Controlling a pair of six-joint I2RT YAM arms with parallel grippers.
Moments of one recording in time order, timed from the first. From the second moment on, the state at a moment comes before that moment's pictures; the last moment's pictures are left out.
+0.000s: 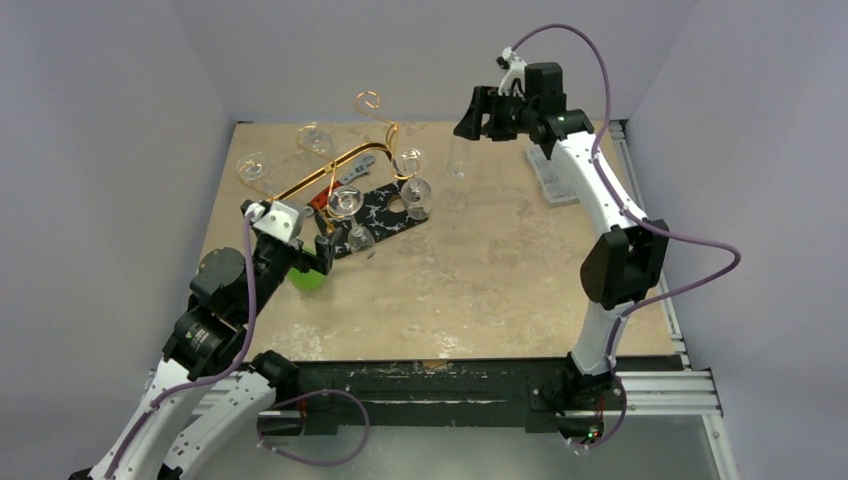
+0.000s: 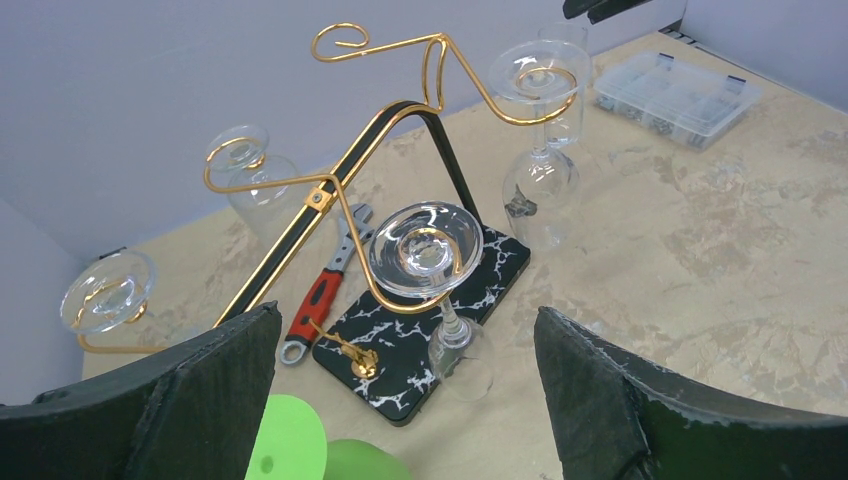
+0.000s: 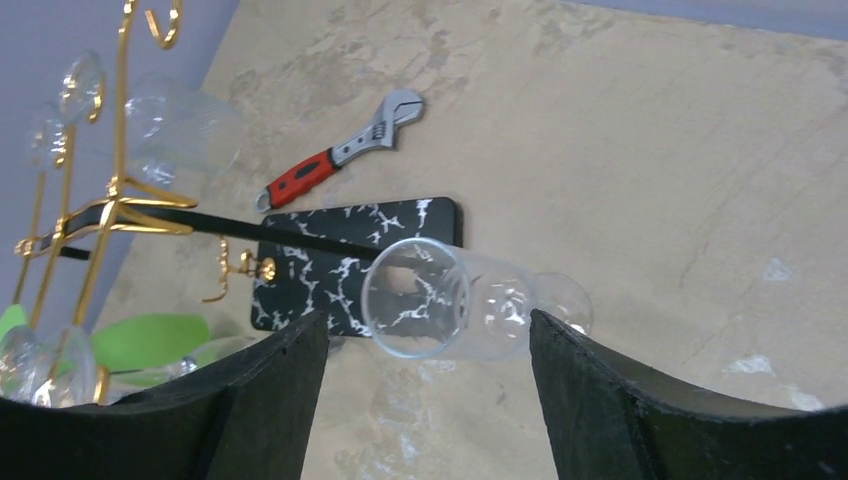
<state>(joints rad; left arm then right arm) -0.54 0.52 0.85 -0.36 -0.13 0.13 0.26 1.89 1.91 -0.53 -0.46 0.28</state>
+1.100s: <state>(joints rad) -0.53 0.52 0.85 -0.36 -0.13 0.13 0.31 1.89 1.96 -0.70 -0.18 -0.05</state>
